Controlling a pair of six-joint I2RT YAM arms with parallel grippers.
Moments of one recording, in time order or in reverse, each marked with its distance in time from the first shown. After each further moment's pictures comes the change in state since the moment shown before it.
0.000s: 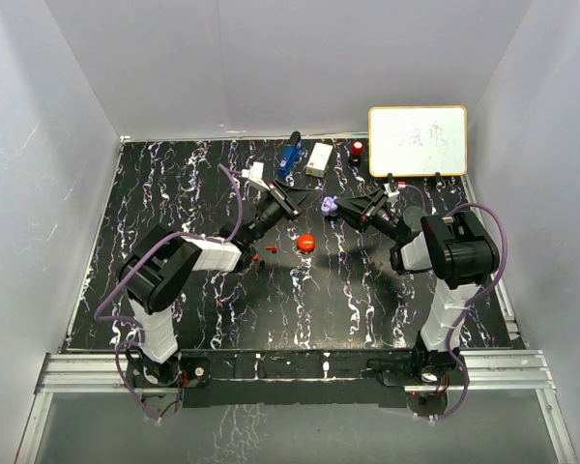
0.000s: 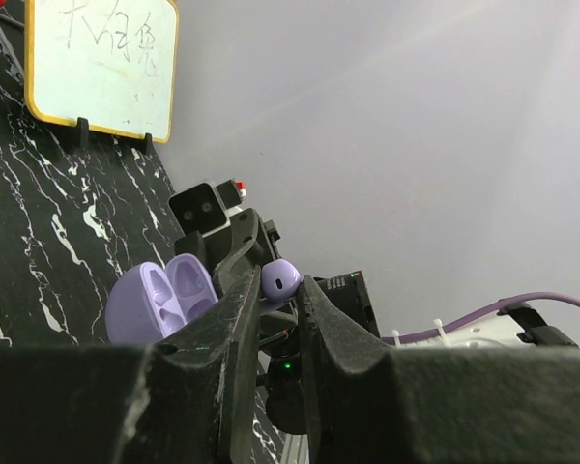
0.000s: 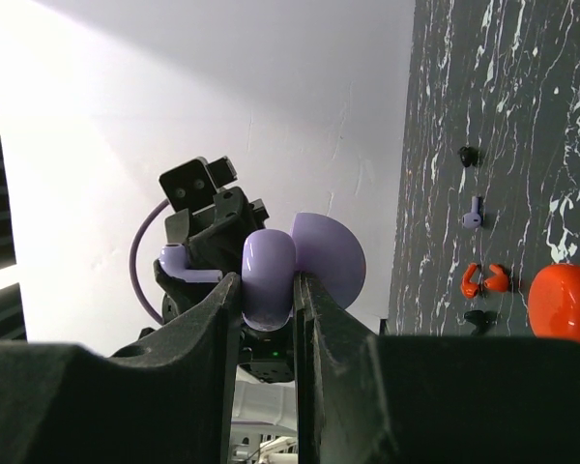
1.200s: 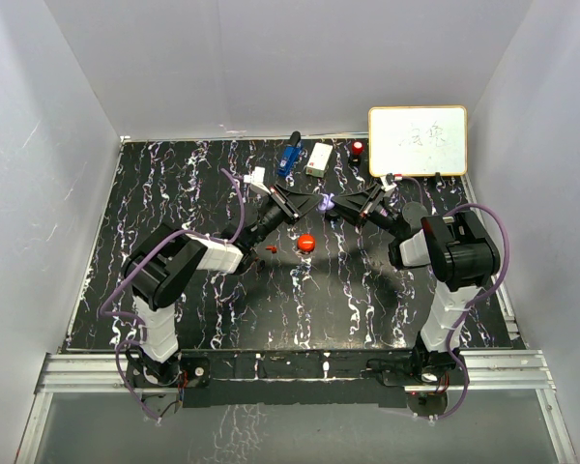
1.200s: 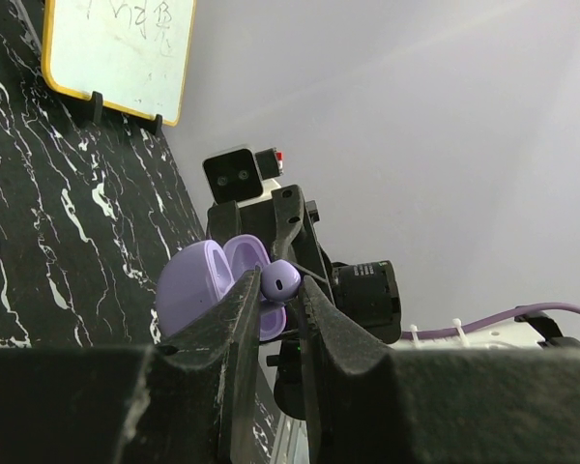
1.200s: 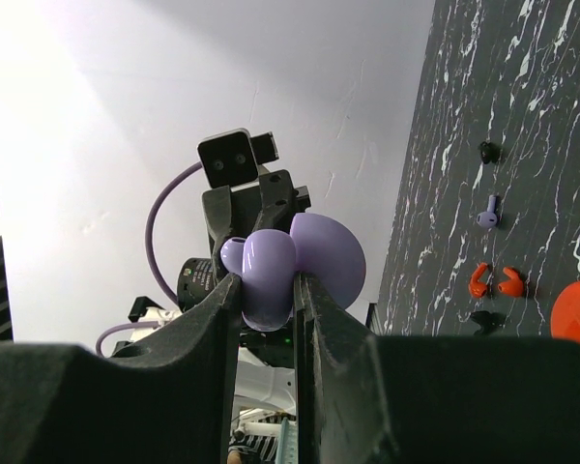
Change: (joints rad) left arm -0.002 0.044 -0.013 0.017 -0.002 -0.055; right arm 0.014 -0.019 0.047 0.001 -0.051 -0.036
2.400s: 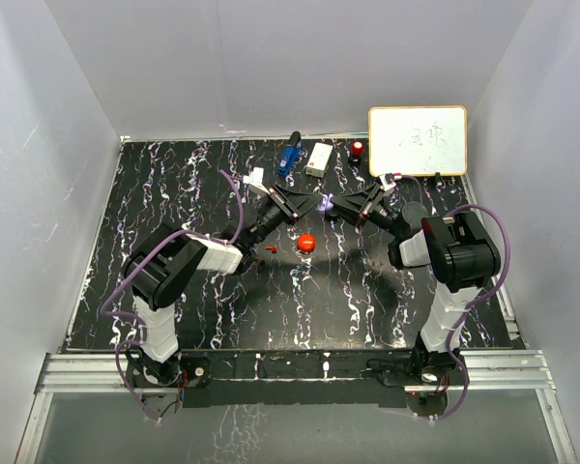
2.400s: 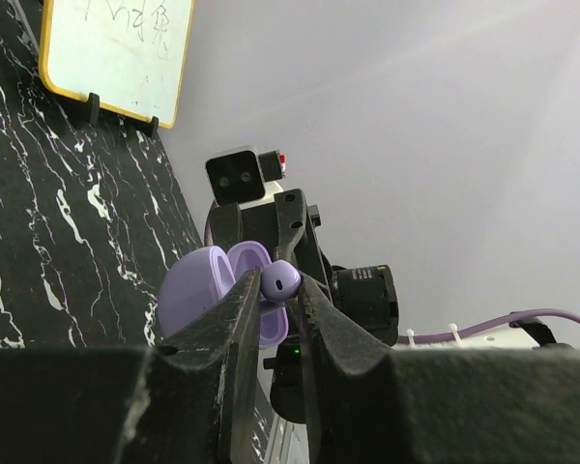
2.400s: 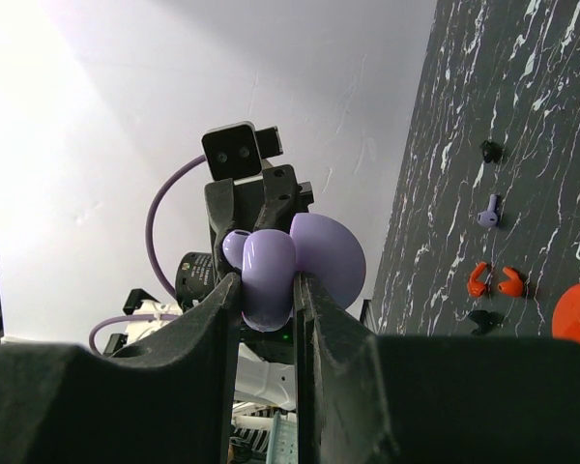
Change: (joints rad) left arm 0.000 0.000 -0.005 0.014 -0.006 -0.020; right arm 0.006 -0.010 0.000 0.000 -0.009 -0.019
